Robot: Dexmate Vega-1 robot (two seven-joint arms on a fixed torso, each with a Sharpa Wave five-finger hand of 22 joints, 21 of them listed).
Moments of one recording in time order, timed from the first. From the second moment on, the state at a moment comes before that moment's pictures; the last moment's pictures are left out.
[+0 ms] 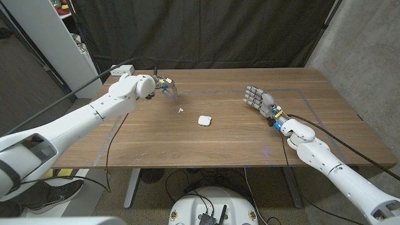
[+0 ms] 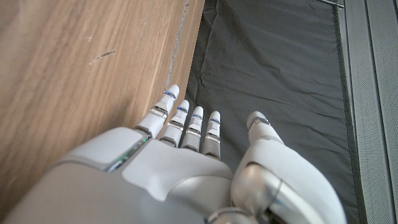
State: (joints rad) left arm 0.42 0.84 0.81 -1.71 0.71 0.30 -0.53; left_hand 0.86 -0.02 0.43 -0.15 0.26 0.70 -0.19 0.33 0.25 0.17 -0.05 0.27 0.24 0.04 -0.04 0.19 0.17 0.14 0.05 0.20 0.17; right arm -0.96 -0.60 -0.36 -1.46 0.77 0.22 0.18; right_hand 0.35 0.16 0.40 -0.10 0.17 0.29 -0.12 0.20 0.20 0.30 -0.01 0.20 0.26 0.26 -0.04 0.20 0.19 0.38 -0.04 0.20 0.17
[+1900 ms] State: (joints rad) left arm 0.45 0.77 0.86 -1.62 0.76 0.30 -0.42; left_hand 0.93 0.03 0.34 -0.13 0.26 0.75 -0.17 0.31 0.24 0.24 -0.08 0.28 0.24 0.12 -0.04 0.19 0.17 0.19 0.04 0.21 0.18; right arm -1.08 -0.61 -0.31 -1.48 0.79 0.32 0.16; right_hand 0.35 0.16 0.40 -0.11 0.17 0.30 -0.12 0.20 0.20 0.32 -0.02 0.21 0.26 0.29 -0.04 0.21 0.19 0.38 -0.04 0.19 0.17
